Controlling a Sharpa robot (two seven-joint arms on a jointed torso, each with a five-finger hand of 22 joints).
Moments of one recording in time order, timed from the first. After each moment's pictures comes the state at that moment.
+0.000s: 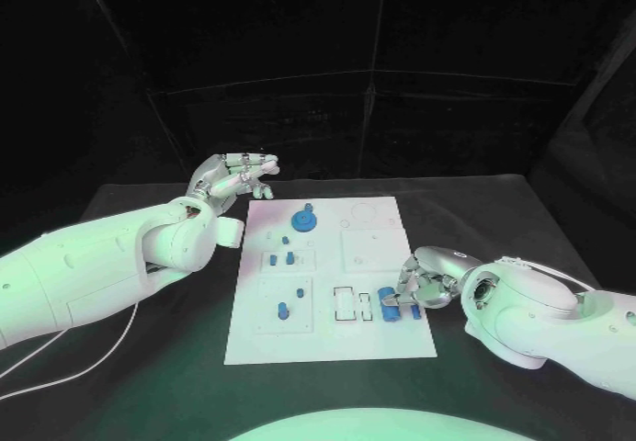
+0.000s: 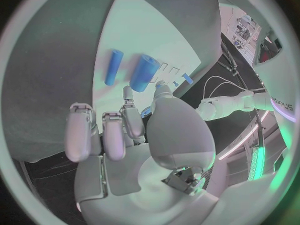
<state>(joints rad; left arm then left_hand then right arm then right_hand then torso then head) 1.19 -0.79 -0.06 1.37 0.02 -0.28 0.47 1.36 -0.06 0.32 0.04 0.05 1.01 0.18 0.13 0.11 1.08 0.11 0.26 0.09 1.22 0.03 0.97 0.52 0.17 1.13 0.13 0.61 0.75 1.03 -1.04 -0.05 1.89 -1.48 -0.25 -0.54 1.18 -0.07 -0.18 0.29 0.23 0.93 0.10 0.41 0.16 1.42 0.02 1.31 1.26 1.47 -0.05 1.50 1.31 0.07 1.45 0.06 1.42 1.30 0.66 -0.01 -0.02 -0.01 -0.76</state>
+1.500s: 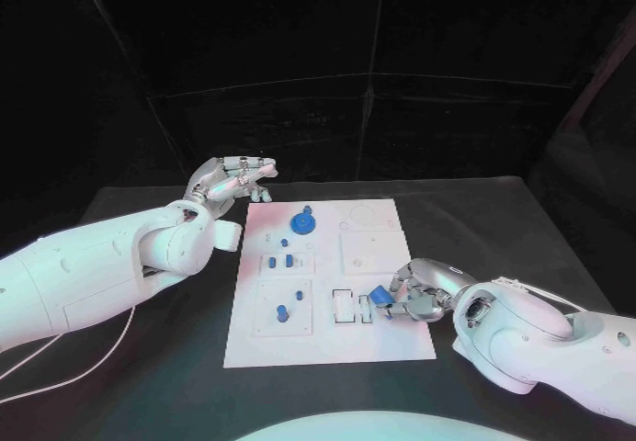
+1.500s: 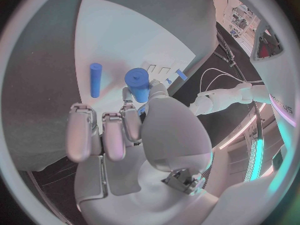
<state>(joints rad) 1.19 -0.80 -0.06 1.38 0.02 -0.27 0.47 1.36 -0.06 0.32 0.04 0.05 1.01 0.18 0.13 0.11 1.08 0.11 0.26 0.09 1.22 0.03 0.97 0.52 0.17 1.13 0.13 0.61 0.75 0.97 -1.04 -0.05 1.94 -1.44 -0.40 -0.55 1.32 0.01 -0.18 0.28 0.49 0.92 0.09 0.49 0.18 1.44 0.01 1.31 1.30 1.47 -0.06 1.51 1.31 0.07 1.46 0.05 1.43 1.30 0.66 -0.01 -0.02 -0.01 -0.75</state>
